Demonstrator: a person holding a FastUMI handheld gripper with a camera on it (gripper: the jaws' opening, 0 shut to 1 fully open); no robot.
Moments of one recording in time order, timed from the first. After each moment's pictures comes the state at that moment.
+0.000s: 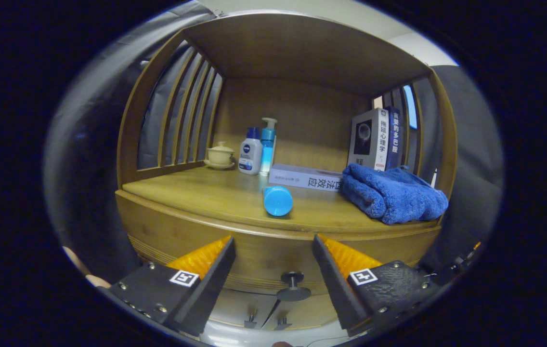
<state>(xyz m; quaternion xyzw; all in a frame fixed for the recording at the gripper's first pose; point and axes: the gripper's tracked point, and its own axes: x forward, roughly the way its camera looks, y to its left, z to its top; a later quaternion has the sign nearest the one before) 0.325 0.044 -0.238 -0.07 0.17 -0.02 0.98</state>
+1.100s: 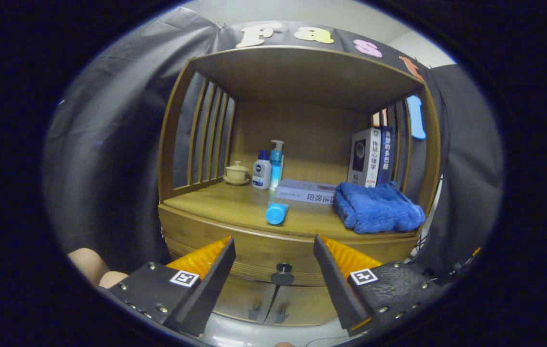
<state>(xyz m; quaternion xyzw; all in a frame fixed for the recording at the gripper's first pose) 0.252 0.032 -0.163 -0.06 0.14 0.03 0.99</state>
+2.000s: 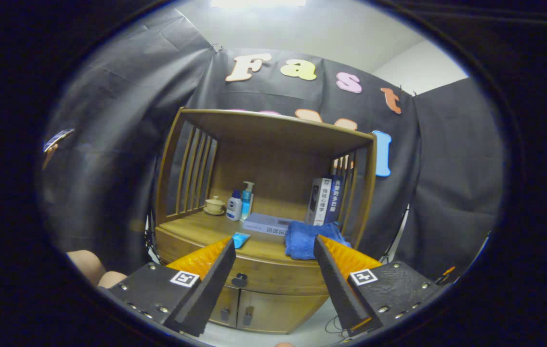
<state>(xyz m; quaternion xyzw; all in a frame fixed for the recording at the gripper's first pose) 0.174 -0.045 -0.040 -0.09 0.05 -0.02 0.99</state>
